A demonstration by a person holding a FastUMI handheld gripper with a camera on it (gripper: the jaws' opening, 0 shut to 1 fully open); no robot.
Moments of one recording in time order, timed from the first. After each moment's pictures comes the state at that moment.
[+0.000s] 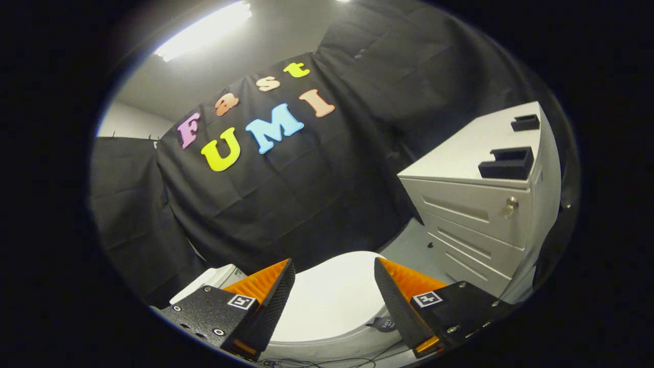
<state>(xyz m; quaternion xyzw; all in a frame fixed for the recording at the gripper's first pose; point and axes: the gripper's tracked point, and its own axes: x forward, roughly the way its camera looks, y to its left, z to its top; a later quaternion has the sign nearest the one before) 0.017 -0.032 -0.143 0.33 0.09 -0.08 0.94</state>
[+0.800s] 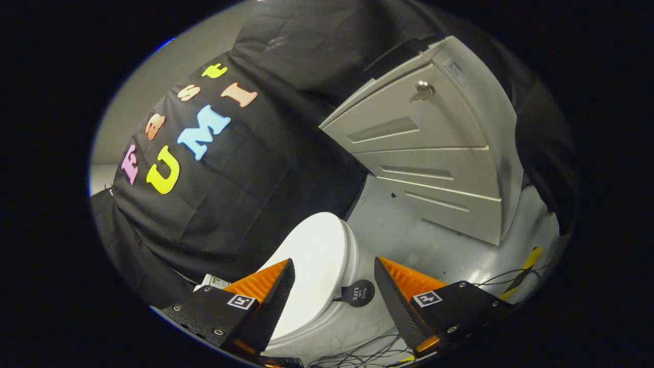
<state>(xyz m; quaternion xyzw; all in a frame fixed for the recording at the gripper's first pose) -0.008 -0.032 -0.261 0.48 0.17 -0.18 0.84</state>
